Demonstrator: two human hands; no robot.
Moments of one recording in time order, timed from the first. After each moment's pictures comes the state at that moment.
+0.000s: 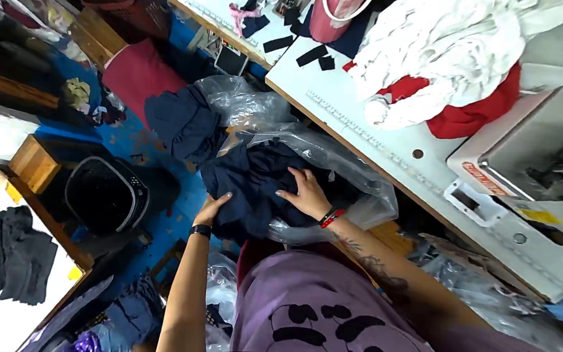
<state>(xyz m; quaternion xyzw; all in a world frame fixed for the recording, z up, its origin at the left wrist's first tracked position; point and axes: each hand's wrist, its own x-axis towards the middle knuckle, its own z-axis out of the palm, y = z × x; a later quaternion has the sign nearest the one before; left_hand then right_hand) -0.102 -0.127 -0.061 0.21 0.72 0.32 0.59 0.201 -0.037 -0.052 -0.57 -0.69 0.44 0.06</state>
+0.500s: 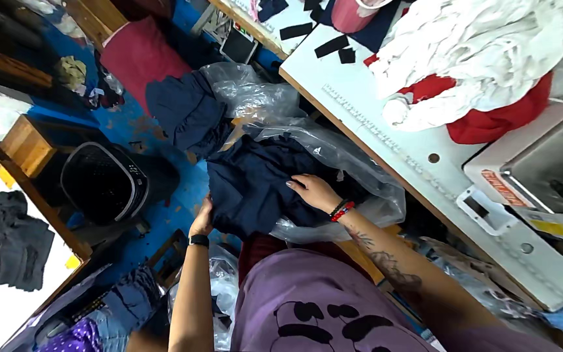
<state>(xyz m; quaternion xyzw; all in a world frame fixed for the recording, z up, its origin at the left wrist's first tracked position) -0.128 -0.184 -0.082 0.16 0.66 0.41 0.61 0.197 -0.018 -0.060 -0.50 -0.73 0.47 -0.04</state>
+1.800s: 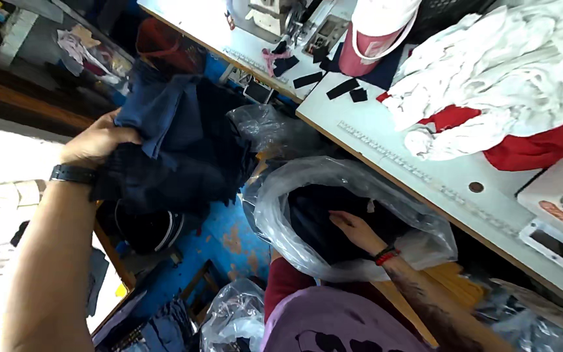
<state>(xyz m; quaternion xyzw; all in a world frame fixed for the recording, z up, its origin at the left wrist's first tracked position) -0.277 0.059 0.275 0.54 0.70 0.24 0.40 0.236 -0.035 -0.083 -0.56 -0.55 0.61 0.08</state>
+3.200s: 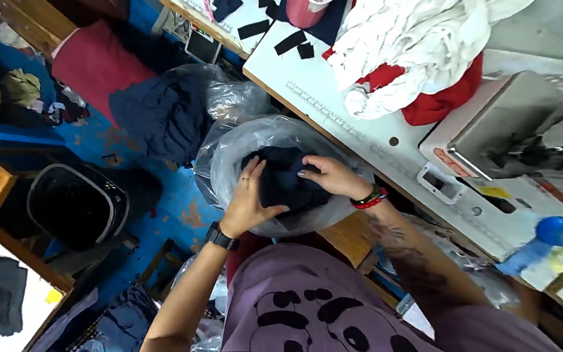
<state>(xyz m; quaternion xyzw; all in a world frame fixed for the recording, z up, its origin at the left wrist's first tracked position) 0.009 -0.073 0.014 0.68 0.55 0.28 0.40 0.266 0.015 0.026 -0.47 -0.71 0.51 0.08</state>
